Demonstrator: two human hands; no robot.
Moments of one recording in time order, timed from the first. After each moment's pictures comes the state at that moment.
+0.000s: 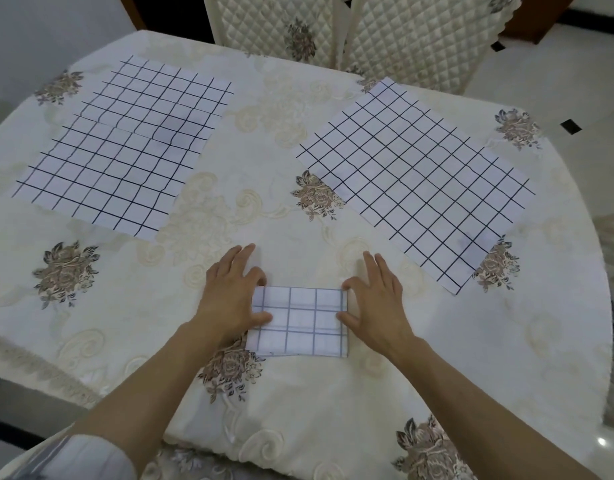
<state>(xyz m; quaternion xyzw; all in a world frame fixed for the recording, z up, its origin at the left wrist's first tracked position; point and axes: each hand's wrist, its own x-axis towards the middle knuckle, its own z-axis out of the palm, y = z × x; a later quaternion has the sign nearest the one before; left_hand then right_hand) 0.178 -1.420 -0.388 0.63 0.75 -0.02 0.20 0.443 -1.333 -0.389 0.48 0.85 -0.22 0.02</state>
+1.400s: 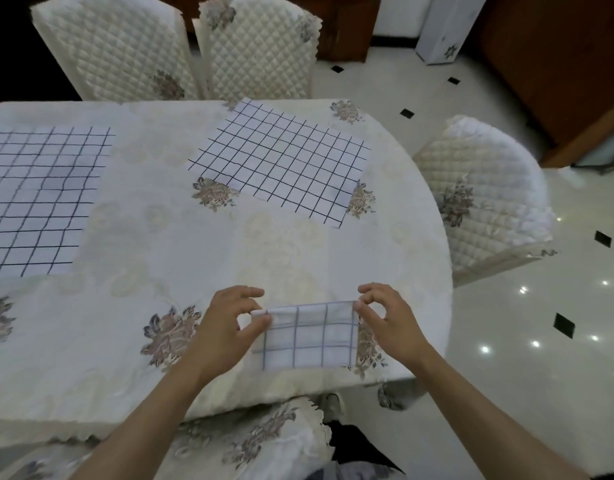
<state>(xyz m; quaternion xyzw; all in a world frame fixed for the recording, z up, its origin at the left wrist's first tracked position) 0.303 -1.519 -0.310 0.67 0.61 0.24 0.36 0.596 -1.507 -0.304 0.65 0.59 -0.41 -0.25</state>
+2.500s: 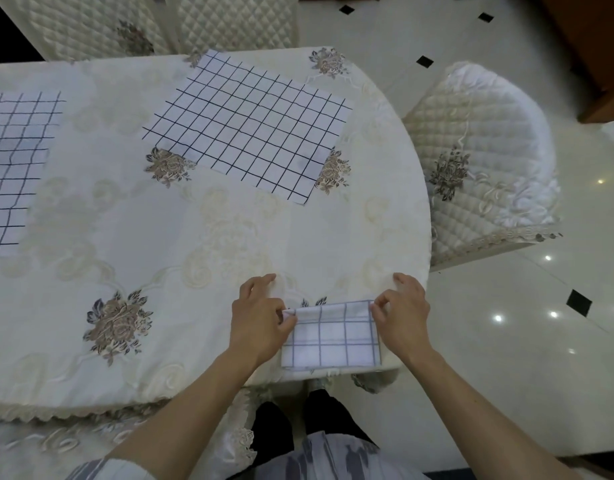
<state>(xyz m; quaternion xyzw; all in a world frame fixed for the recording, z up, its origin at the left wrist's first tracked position) 0.457 -1.501 -0.382 0.68 0.68 0.07 0.25 0.719 -1.491 -0.388 0.75 0.61 -0.24 -0.09</state>
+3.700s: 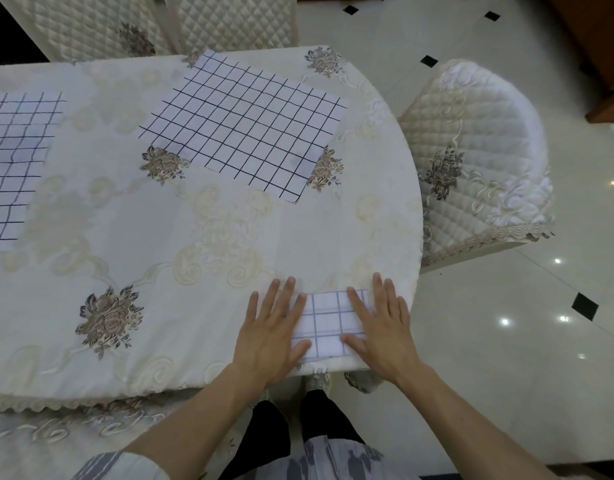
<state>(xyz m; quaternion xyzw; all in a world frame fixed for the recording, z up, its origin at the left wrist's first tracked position) 0.489 -1.533 -0.415 0.80 0.58 -0.10 0.10 0.733 -1.521 -0.414 0.62 0.76 -0.18 0.06</state>
